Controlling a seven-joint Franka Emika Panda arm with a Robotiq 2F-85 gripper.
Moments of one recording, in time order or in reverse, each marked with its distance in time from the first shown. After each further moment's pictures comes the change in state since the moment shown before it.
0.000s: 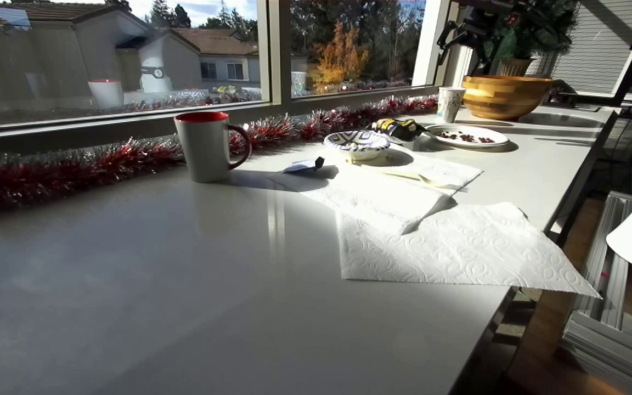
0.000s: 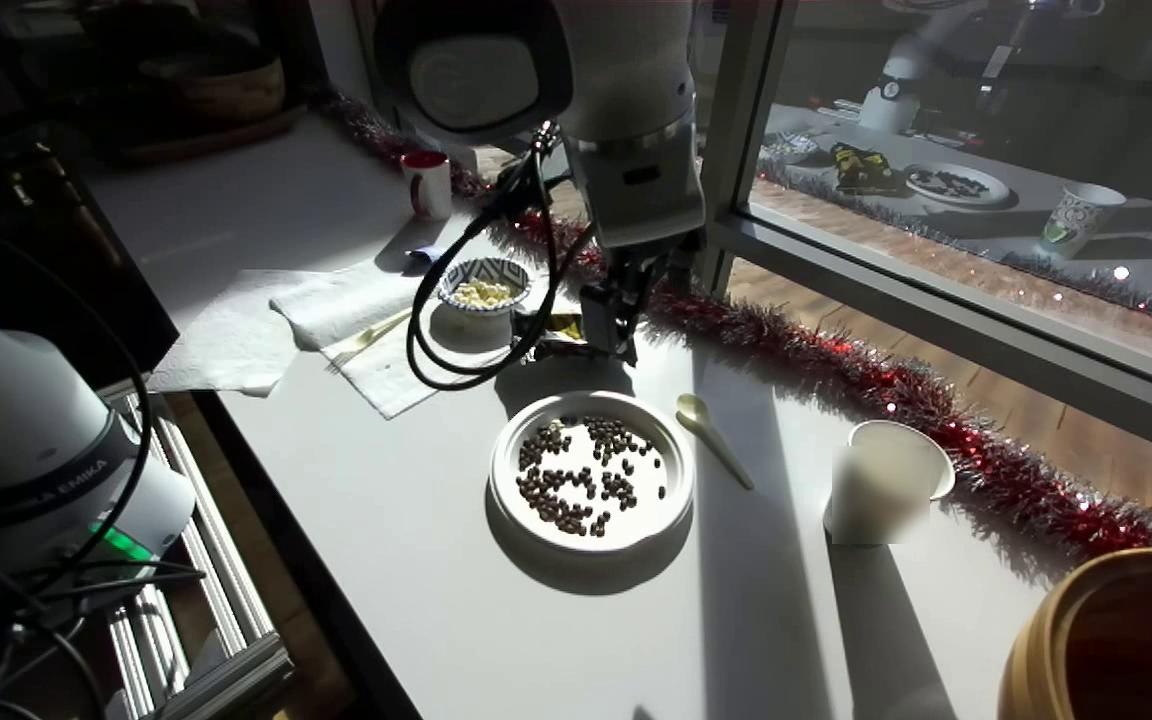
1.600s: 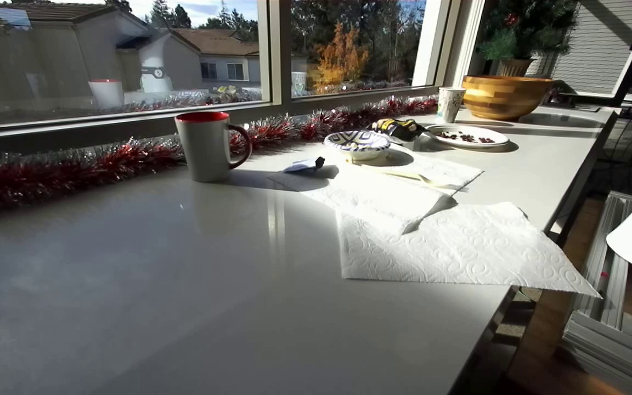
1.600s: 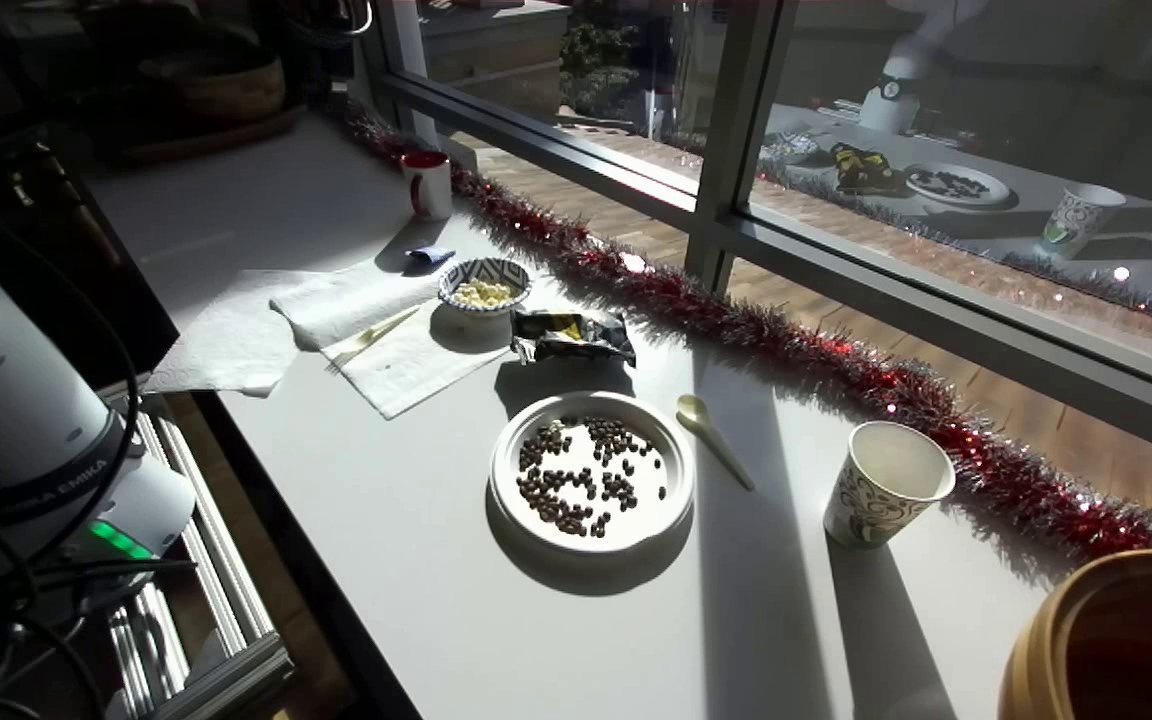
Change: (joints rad) arm 0.415 -0.310 0.451 0.074 0.043 -0.723 -0.249
